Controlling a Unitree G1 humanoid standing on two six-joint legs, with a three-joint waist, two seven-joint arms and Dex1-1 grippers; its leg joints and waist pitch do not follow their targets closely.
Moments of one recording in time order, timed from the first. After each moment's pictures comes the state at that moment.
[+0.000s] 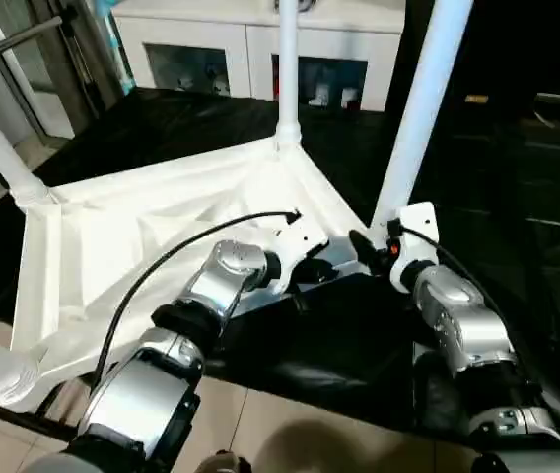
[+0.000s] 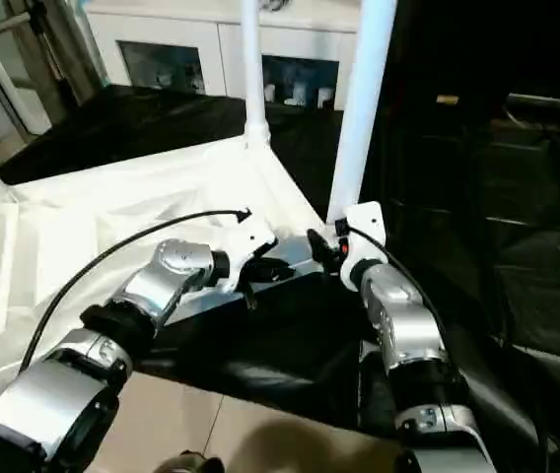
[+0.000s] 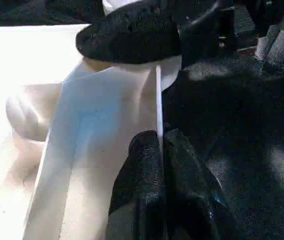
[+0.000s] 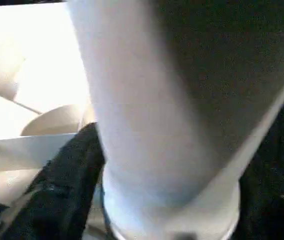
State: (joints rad) left arm -0.82 0.04 -0.24 0.96 0.11 0.05 -0.87; right arm -0.48 -0.15 -0.04 0.49 0.09 0.24 0.35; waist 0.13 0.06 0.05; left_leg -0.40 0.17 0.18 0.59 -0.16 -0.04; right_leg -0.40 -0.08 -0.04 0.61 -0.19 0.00
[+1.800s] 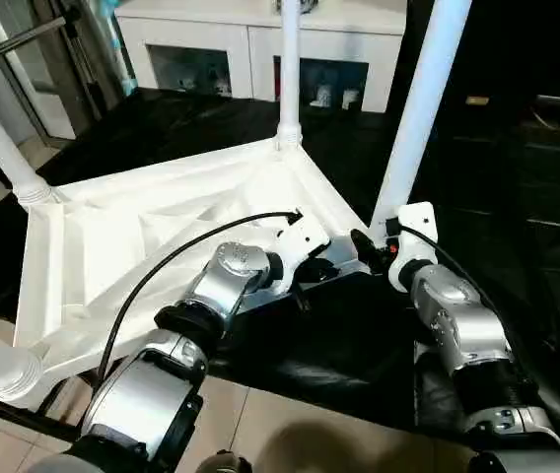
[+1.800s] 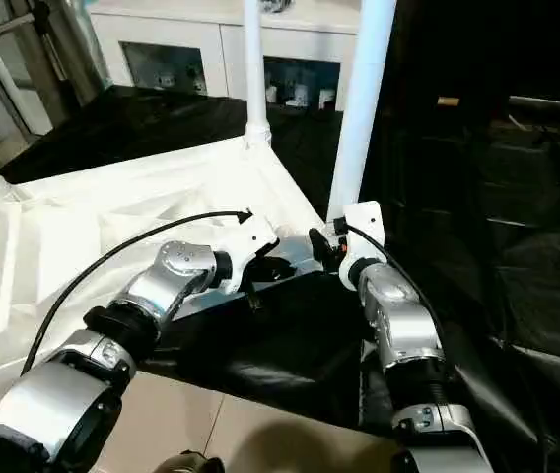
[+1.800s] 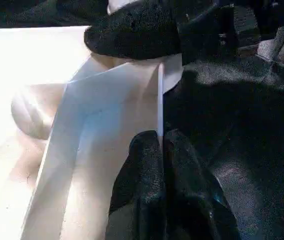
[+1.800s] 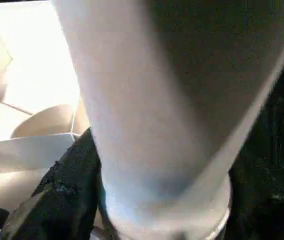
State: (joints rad) left arm -0.82 0.02 -0.23 0.98 0.13 0.04 -0.82; right arm -0.48 -0.13 -0.05 0.48 0.08 0.28 0.30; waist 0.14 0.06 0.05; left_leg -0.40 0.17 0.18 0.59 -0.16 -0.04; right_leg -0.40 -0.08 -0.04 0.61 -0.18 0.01
